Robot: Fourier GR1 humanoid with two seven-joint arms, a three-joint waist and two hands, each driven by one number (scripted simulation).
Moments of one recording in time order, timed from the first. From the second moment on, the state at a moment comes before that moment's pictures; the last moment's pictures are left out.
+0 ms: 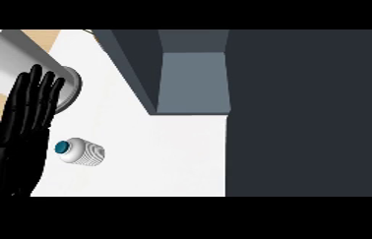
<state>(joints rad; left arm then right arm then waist) 0.00 0.12 -0.02 -2.10 0.00 -0.03 0.01 0.00 -0.09 0.04 -2.10 -0.02 -0.01 0.04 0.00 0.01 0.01</state>
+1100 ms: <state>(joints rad) 0.22 0.02 0.06 -2.45 -0.16 0.57 0.46 0.24 -0.09 0.30 -2.45 -0.07 0.09 0.22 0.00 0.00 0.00</state>
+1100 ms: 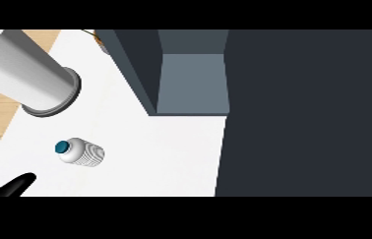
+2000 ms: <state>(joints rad) 0.30 0.13 0.03 -2.44 -0.16 0.66 0.60 0.26 -0.07 0.49 -2.48 0.01 -0.02 0.27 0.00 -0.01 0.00</state>
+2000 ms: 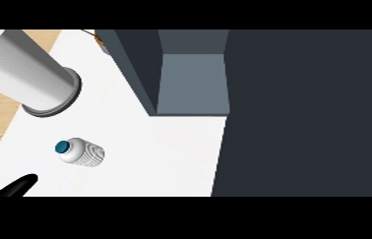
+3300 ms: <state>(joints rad) 0.29 0.04 0.07 -2.16 -0.08 0.62 0.27 0.23 -0.16 0.56 -2.49 0.05 -0.14 0.27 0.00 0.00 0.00</state>
